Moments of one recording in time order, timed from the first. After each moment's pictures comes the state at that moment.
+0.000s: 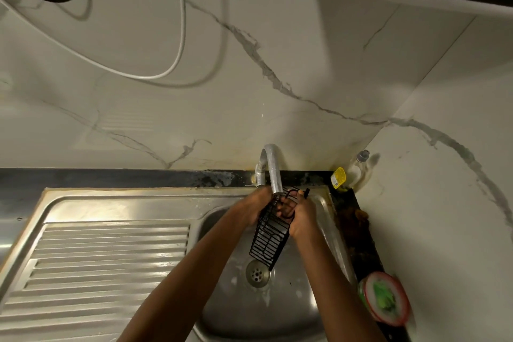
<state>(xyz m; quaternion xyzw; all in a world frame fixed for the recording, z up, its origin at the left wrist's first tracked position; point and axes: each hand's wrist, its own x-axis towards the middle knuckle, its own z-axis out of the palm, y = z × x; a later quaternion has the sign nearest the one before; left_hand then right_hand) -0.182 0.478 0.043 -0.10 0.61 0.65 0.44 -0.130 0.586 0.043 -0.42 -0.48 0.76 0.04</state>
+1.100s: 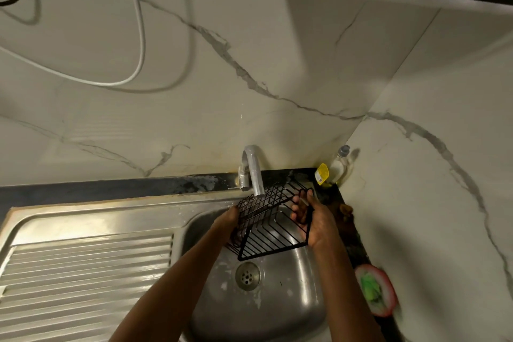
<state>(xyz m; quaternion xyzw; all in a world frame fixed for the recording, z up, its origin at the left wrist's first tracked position) -0.206 0.446 -0.122 -0.21 0.64 0.61 0.42 -0.085 0.640 0.087 -0.38 -0.41 0.83 0.04</state>
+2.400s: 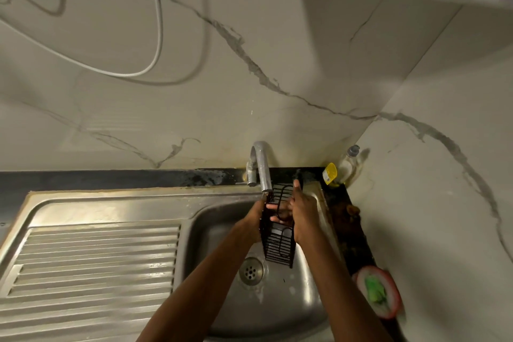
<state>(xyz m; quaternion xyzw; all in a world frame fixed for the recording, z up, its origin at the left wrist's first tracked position) -0.148 0.497 0.007 -0.17 0.47 0.72 0.47 -0.102 0.600 0.084 -0.40 -0.58 0.71 -0.01</state>
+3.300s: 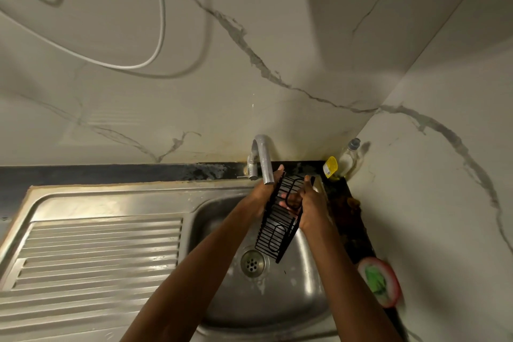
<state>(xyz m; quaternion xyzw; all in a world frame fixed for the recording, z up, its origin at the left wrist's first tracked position) -0.172 0.508 0.038 -0.04 0.58 0.69 0.43 -0.102 0.608 0.086 -0.43 -0.52 0.74 0.03</state>
